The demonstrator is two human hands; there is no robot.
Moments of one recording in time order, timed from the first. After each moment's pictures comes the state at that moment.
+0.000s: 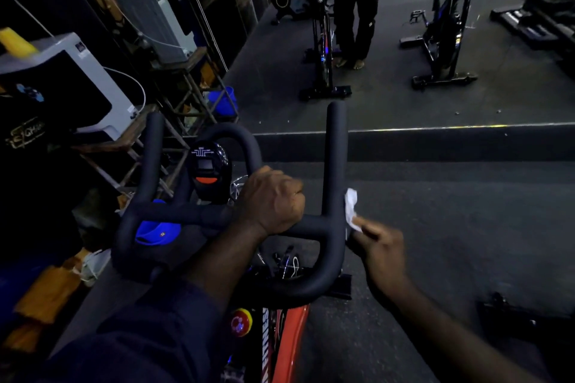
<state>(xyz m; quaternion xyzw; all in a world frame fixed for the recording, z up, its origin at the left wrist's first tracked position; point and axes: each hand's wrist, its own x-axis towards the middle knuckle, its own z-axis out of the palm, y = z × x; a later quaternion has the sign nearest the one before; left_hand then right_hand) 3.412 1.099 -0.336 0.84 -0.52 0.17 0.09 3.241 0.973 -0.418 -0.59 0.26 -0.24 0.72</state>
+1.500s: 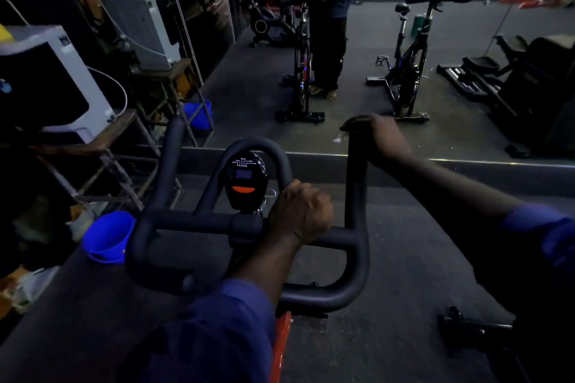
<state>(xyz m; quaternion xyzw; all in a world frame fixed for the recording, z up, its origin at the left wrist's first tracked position) 3.419 1.110 -0.340 0.81 -0.53 0.17 0.18 3.382 0.880 -0.255 -0.96 0.07 -0.21 0.19</state>
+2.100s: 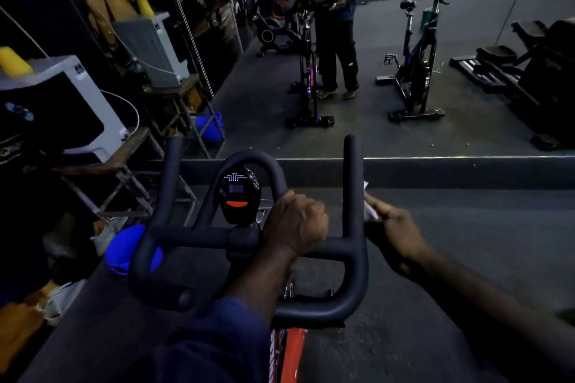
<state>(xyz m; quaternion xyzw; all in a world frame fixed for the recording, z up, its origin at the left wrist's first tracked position) 3.415 1.104 -0.337 0.82 -0.52 0.18 0.14 3.281 0.944 -0.364 -0.58 0.22 -0.16 0.77</state>
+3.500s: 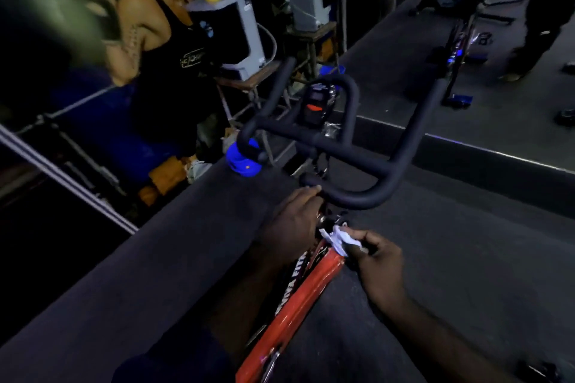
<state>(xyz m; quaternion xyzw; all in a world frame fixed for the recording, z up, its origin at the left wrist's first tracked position) 3.196 1.245 -0.366 0.92 -0.31 0.13 0.19 3.119 1.073 -0.405 -0.64 0.11 -0.10 0.75</state>
